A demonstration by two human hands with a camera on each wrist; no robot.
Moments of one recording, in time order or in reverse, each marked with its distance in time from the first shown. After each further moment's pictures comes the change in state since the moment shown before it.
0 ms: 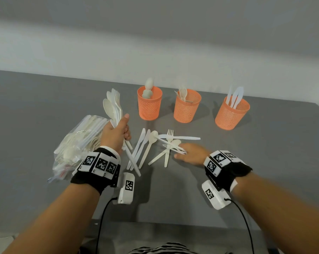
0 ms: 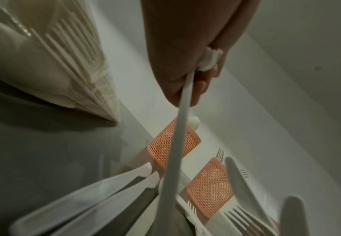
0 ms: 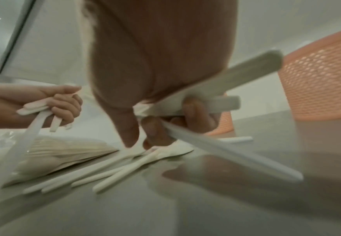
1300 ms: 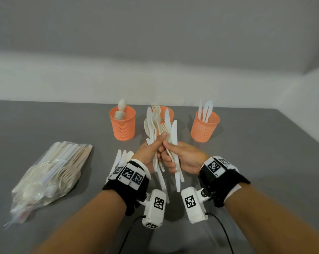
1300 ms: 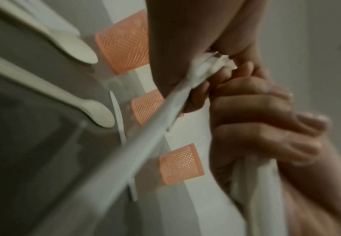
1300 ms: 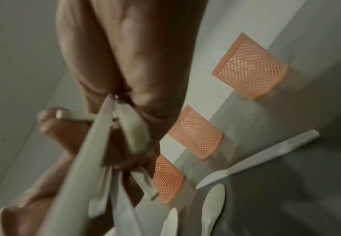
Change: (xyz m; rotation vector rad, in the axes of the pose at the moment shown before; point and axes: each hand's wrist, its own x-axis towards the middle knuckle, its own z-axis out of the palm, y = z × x) left_hand -0.016 -0.037 0.129 0.014 -0.567 -0.363; right_hand -0.026 0.017 -0.044 1.309 -0.060 -0.217
